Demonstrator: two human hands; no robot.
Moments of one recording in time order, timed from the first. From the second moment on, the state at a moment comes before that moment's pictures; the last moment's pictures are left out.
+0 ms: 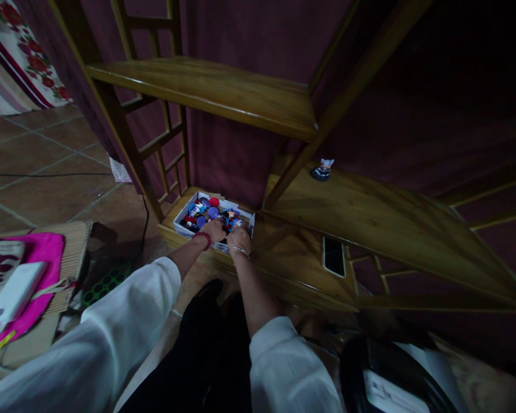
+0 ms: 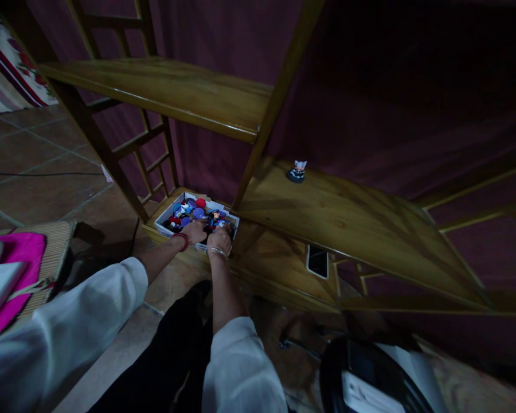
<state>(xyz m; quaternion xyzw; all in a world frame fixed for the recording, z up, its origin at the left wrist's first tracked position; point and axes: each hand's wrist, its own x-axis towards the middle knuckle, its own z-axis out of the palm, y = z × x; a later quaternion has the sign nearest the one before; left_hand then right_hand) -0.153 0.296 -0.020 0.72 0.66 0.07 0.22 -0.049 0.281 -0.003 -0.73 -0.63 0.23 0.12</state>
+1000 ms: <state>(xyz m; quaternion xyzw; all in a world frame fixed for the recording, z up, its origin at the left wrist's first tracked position) -0.149 0.286 -0.014 0.55 0.80 0.23 0.08 -0.051 0.280 0.003 -0.75 -0.62 0.22 0.11</state>
